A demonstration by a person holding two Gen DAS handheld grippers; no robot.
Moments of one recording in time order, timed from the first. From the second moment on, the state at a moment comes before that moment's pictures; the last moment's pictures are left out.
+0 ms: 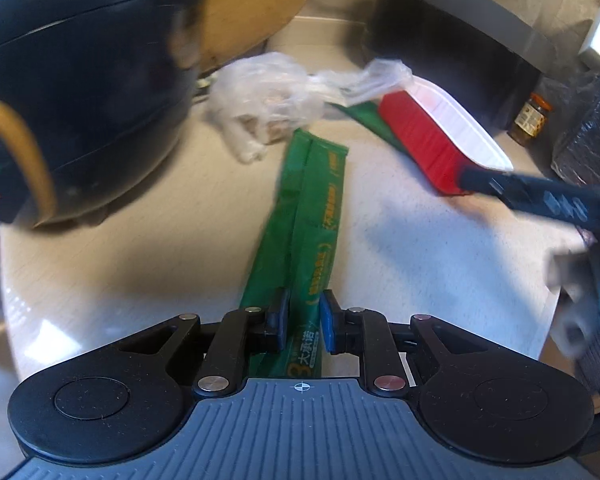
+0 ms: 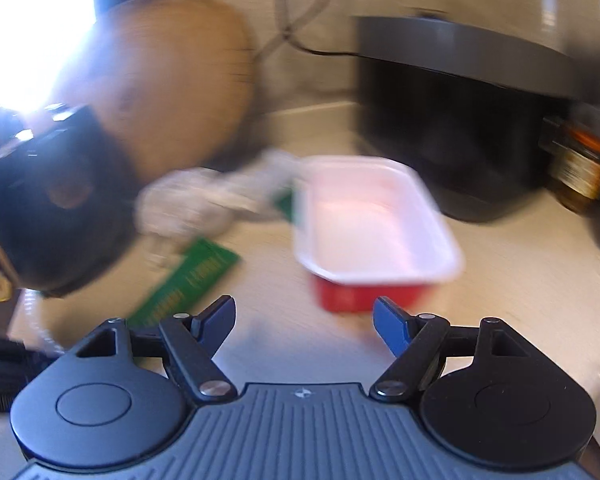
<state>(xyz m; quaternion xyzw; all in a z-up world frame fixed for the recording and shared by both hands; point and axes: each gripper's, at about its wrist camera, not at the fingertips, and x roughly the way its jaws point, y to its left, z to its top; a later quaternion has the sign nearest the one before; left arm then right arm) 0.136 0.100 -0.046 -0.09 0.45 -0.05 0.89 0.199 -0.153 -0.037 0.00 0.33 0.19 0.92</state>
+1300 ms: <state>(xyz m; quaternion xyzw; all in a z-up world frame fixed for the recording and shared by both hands) 0.088 0.136 -0.027 -0.11 0.40 -0.09 0.90 0.217 -0.094 -0.020 0.03 0.36 0.25 0.90</state>
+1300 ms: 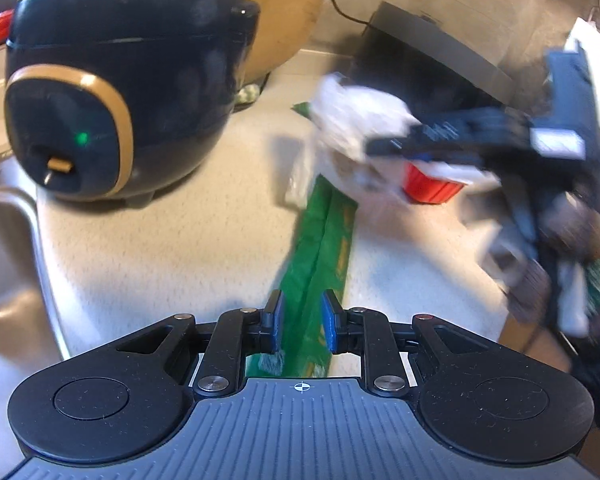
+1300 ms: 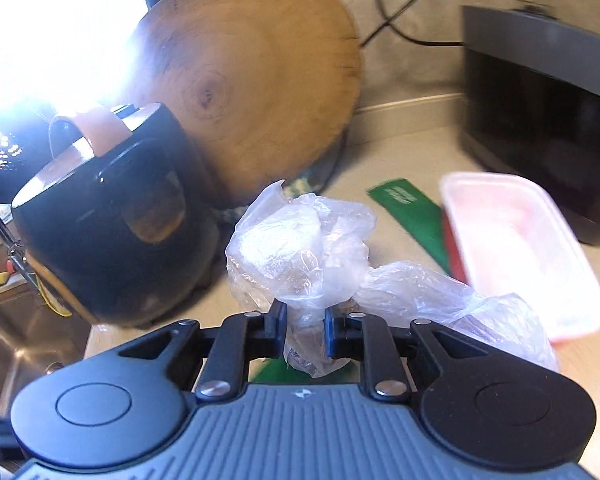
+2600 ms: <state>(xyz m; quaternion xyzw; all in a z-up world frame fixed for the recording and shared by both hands) 0.139 0.084 -0.044 0.07 0.43 -0.18 0.88 0.135 -0.183 -0.056 0.03 0.38 0.10 0.92</state>
